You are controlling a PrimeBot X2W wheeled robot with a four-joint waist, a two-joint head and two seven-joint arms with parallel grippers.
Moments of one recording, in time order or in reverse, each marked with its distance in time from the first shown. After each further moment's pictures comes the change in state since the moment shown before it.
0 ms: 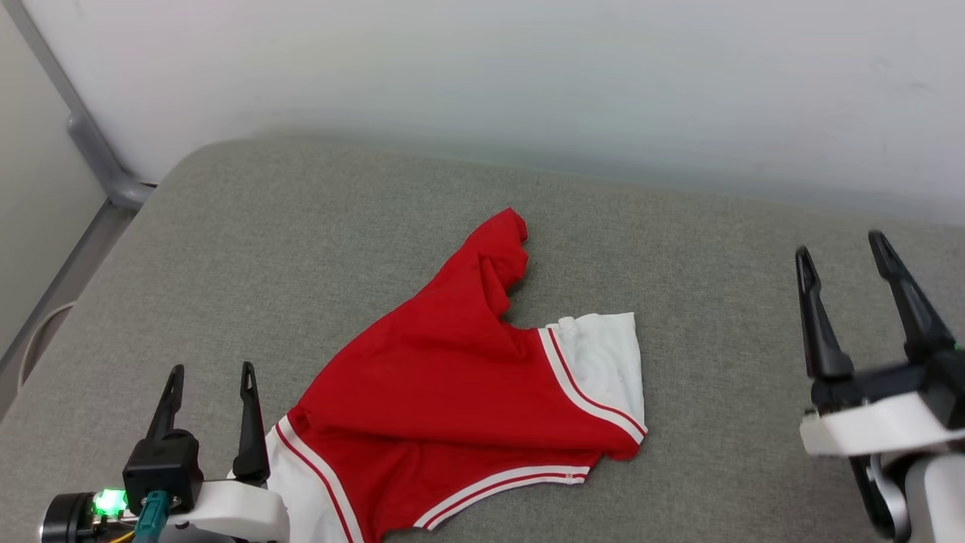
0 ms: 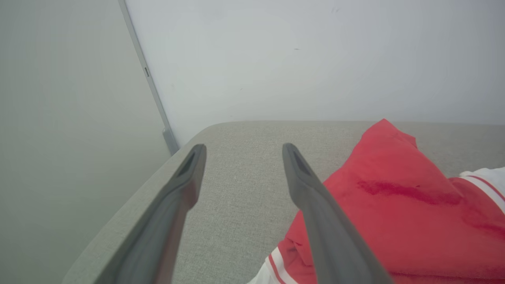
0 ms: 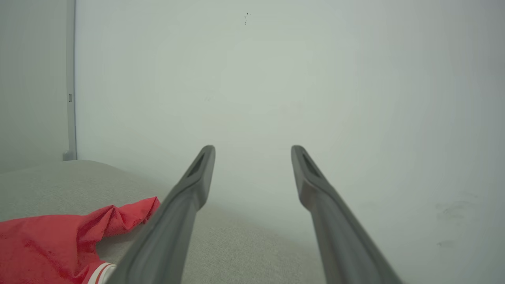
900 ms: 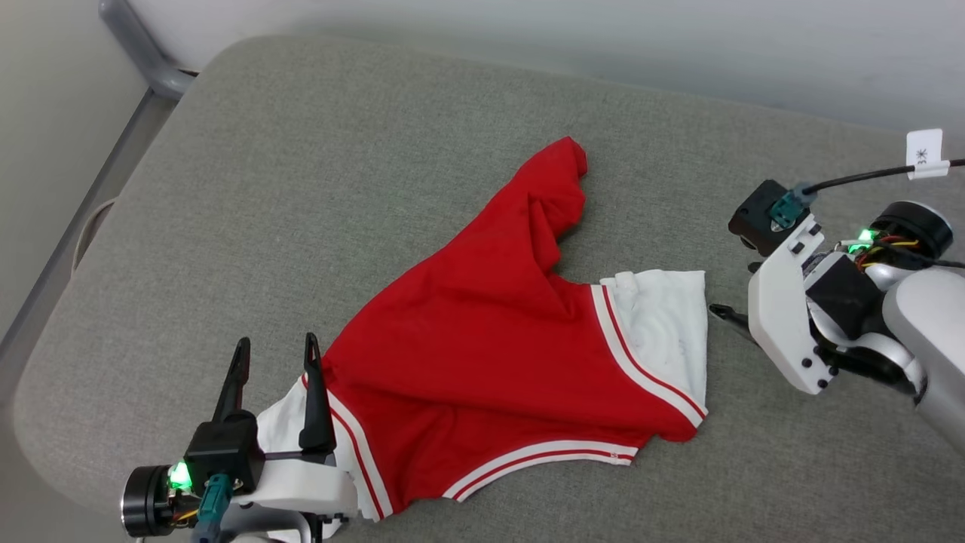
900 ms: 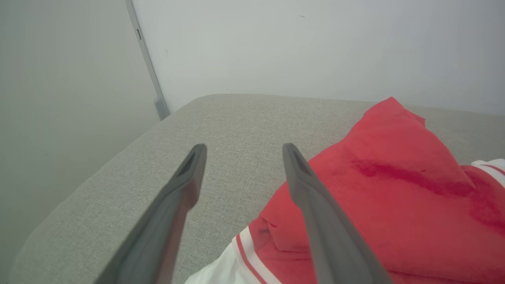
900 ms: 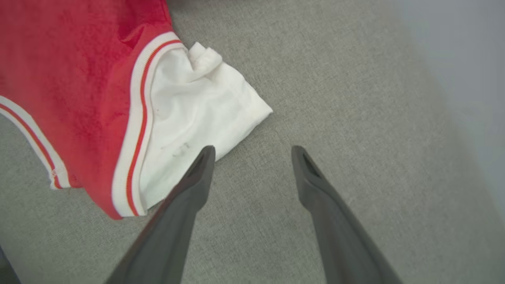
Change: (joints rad) left arm 0.015 -0.379 0.237 0.079 0.280 -0.252 0.000; right arm -0.715 -0.519 0.968 0.263 0.702 0.000 0.916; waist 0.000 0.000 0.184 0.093
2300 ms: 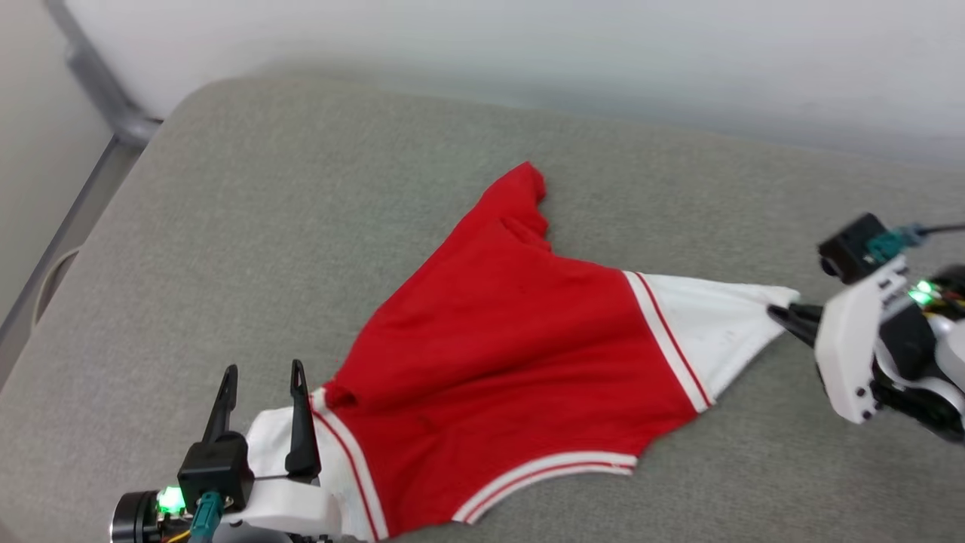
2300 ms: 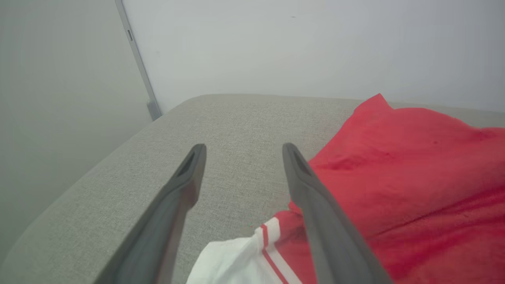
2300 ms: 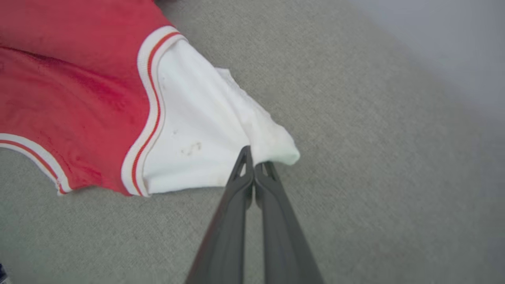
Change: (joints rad) left arm 0.036 -0.160 0.213 0.073 0.188 -0.185 0.000; right arm 0.024 -0.076 0.127 0.187 0.217 0.000 -0.361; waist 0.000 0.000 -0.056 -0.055
